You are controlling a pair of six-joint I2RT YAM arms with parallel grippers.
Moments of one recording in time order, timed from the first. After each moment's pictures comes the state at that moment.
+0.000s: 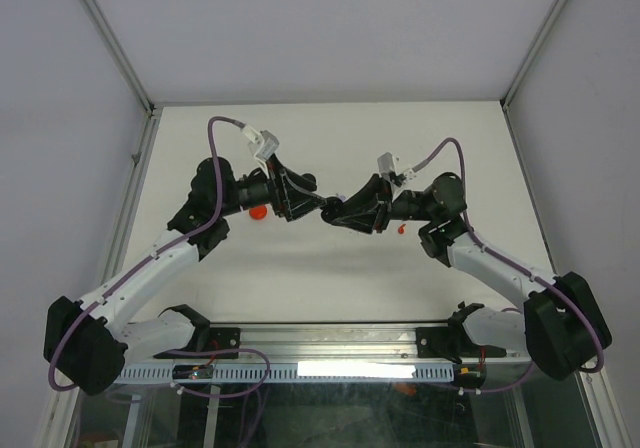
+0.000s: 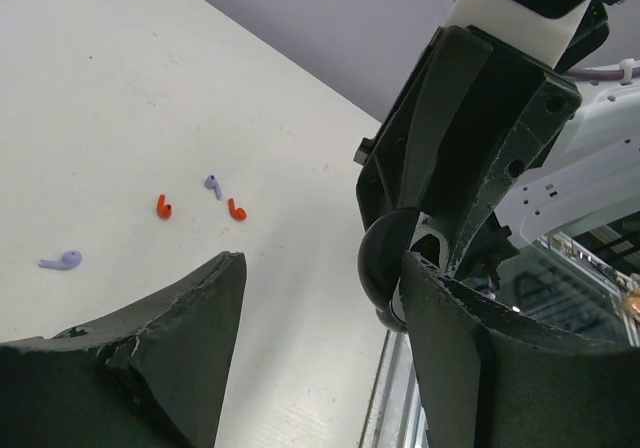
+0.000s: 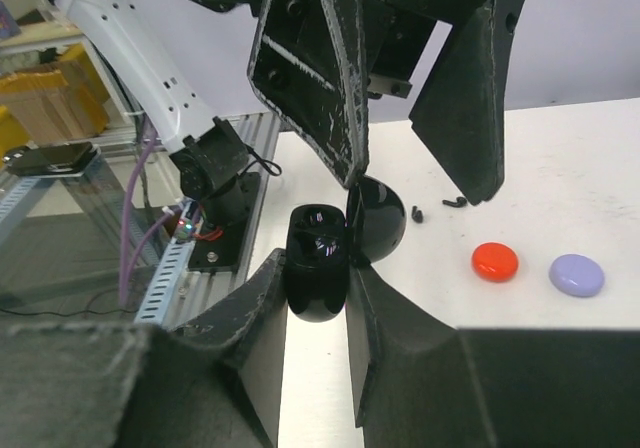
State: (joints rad) left arm -0.55 1.09 0.81 0.28 0.67 -0.45; right arm 0.54 1.19 0.62 0.87 -1.07 0.40
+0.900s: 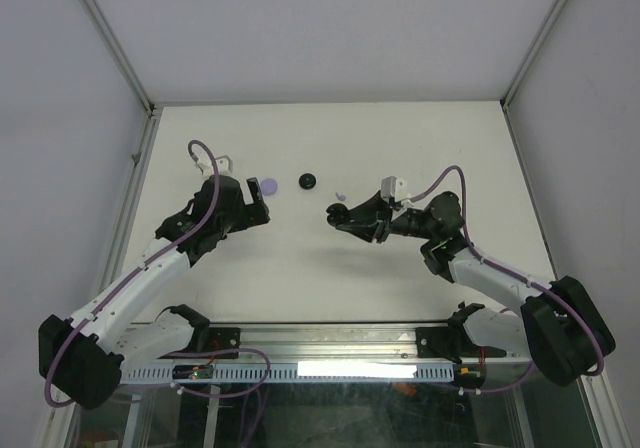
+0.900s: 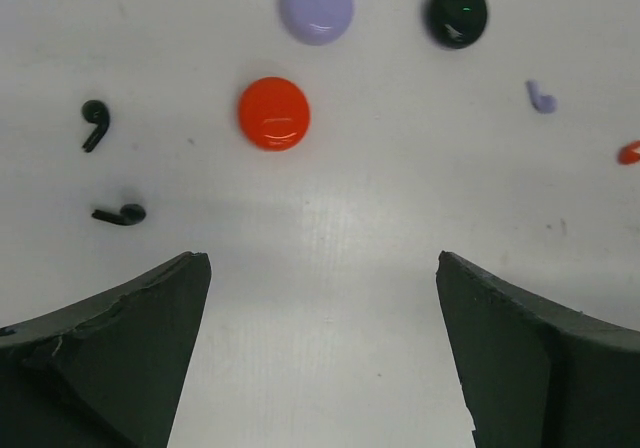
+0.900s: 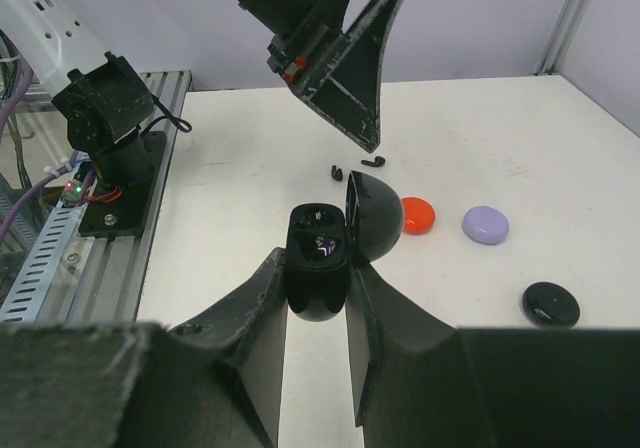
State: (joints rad) left arm -0.53 0.98 0.79 -0.49 -0.26 -0.60; right arm 0.55 1.15 0.44 0.88 -0.89 0.10
